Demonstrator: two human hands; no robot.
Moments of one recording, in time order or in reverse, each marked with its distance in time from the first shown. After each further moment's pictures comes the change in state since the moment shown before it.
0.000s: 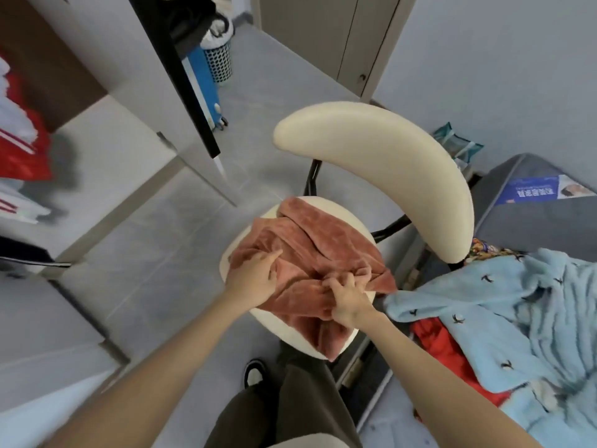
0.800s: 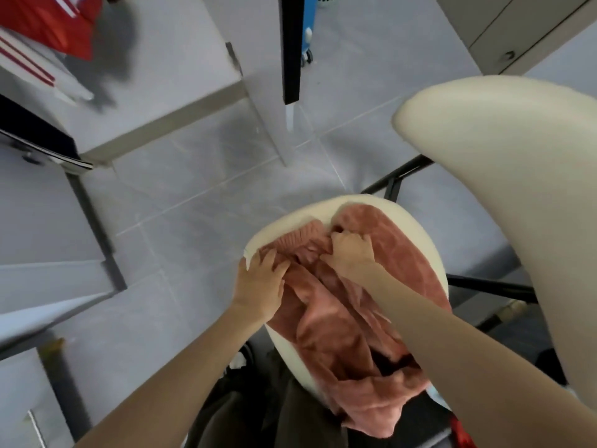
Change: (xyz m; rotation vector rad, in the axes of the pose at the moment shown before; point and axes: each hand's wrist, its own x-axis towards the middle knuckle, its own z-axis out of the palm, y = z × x) left_hand 0.072 -0.100 0.077 0.313 -0.050 -0.269; right_hand 0.225 -0.098 -0.015 -0.501 0.078 -0.262
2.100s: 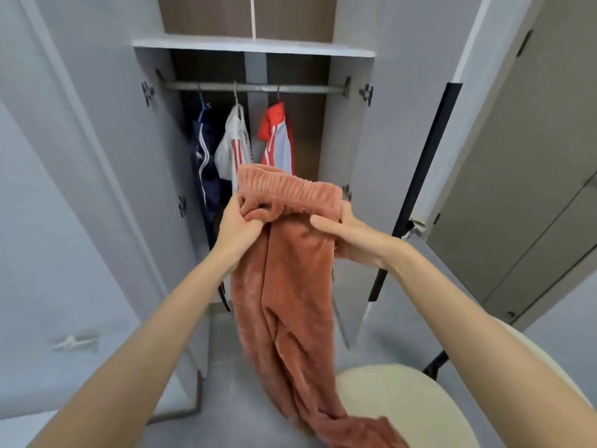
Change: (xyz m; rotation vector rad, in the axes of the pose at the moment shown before) left_hand -0.439 -0.185 -0.329 -1.404 1.309 0.038; right_hand -0.397 -0.278 -0.349 1.098 -0.152 -0.809
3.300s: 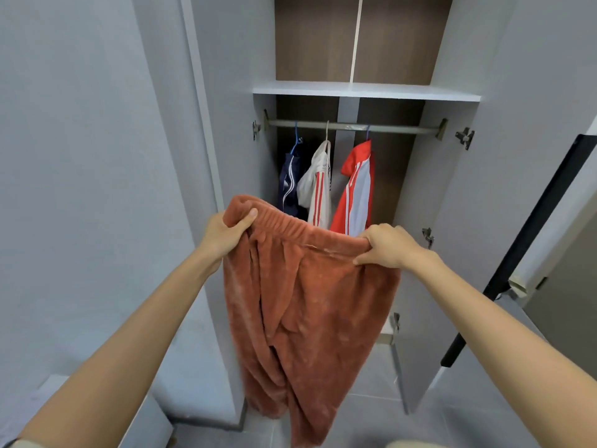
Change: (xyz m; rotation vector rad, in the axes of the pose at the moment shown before) left_hand 0.024 0.008 -0.151 0.147 0.261 -0.124; right_hand 0.096 -0.040 0.030 -1.486 0.093 -0.221
